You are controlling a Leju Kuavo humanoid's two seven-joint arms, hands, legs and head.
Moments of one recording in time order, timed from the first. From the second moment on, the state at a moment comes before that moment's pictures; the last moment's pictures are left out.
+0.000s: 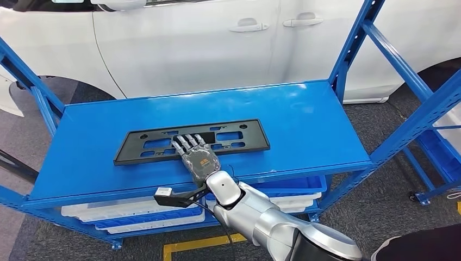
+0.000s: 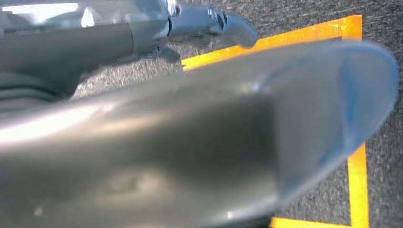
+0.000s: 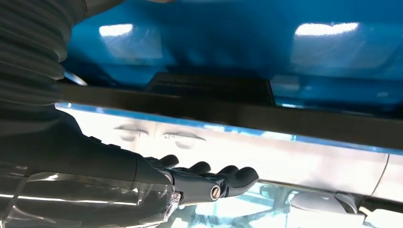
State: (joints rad) left arm -0.12 -0.12 1.22 -0.22 -0.97 0.05 -0.36; right arm -0.82 0.35 1.17 -0.40 0.98 -0.54 0.06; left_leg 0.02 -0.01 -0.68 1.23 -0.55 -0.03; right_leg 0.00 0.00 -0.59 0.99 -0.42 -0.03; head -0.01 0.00
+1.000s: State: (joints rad) left arm -0.12 -0.12 1.21 -0.22 -0.97 0.05 -0.36; right arm -0.83 0.36 1.17 -0.40 0.96 -0.55 0.06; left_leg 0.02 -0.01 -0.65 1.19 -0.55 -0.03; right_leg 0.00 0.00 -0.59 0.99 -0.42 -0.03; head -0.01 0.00
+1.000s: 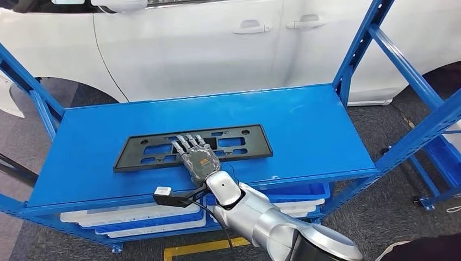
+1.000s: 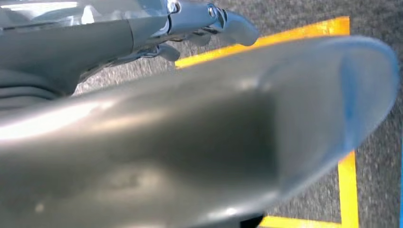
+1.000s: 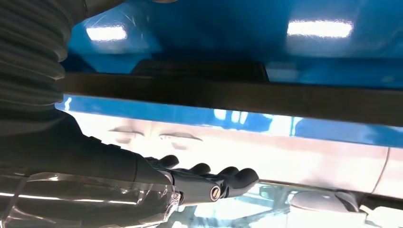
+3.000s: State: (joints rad) left arm -0.13 -0.11 1.19 -0.22 -0.95 0.06 -0.50; right arm -0.87 0.36 1.00 -0.32 0.90 -0.64 0.01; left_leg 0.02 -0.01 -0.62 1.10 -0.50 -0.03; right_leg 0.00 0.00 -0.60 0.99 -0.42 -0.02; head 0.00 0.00
